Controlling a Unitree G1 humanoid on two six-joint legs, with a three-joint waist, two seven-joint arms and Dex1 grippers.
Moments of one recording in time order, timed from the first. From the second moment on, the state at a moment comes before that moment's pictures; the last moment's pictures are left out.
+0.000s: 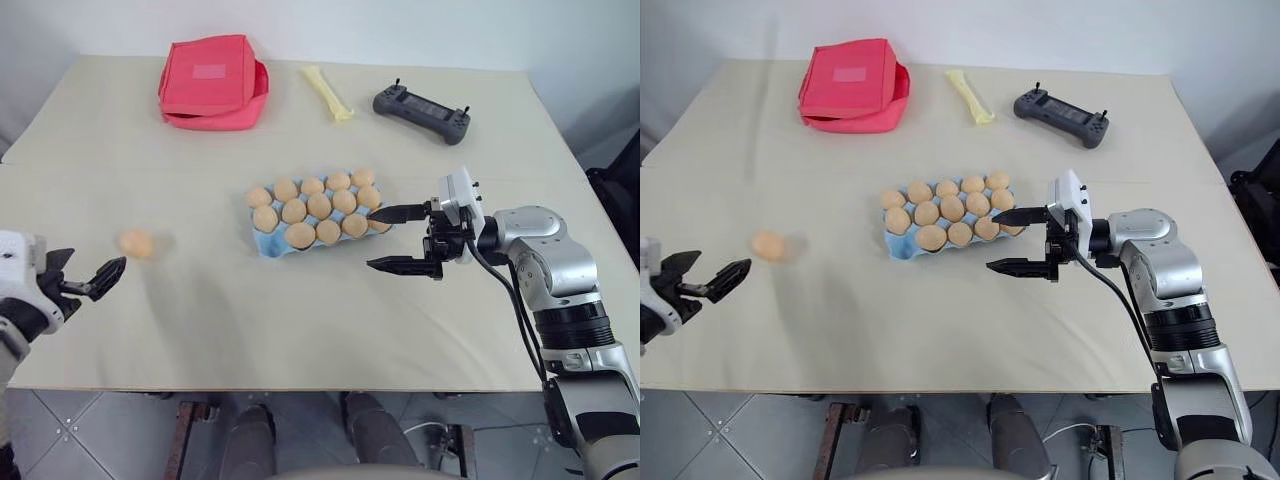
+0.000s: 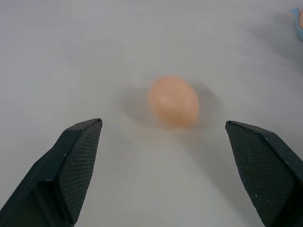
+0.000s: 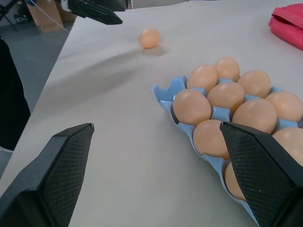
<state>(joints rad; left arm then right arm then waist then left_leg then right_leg) -0.03 0.73 0.65 -0.27 -0.43 0.81 -0.47 -0.65 -0.61 0.07 0.12 0.46 0.37 1.33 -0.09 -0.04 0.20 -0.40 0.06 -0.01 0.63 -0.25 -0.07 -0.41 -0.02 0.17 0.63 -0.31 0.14</state>
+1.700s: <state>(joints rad) -0.54 0.59 -0.02 0.07 -0.41 0.52 -0.86 -0.53 -0.66 0.01 -0.01 0.47 0.39 1.22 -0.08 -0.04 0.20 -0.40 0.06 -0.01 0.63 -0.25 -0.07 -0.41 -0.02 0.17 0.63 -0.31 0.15</state>
